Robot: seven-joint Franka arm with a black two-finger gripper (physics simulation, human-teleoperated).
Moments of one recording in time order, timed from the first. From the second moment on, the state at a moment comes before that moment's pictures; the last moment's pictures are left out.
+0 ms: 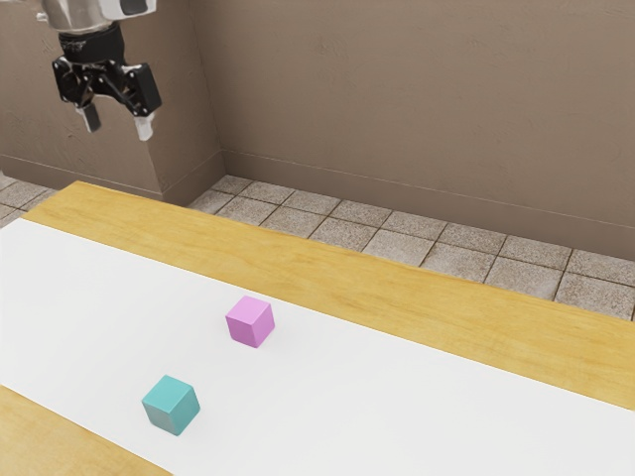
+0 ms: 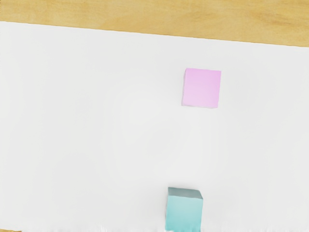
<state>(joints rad) 0.00 -0.11 0.05 -1.51 0.05 1.41 -0.04</state>
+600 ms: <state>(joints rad) -0.01 -0.06 0.02 -1.21 0.05 1.22 -0.04</state>
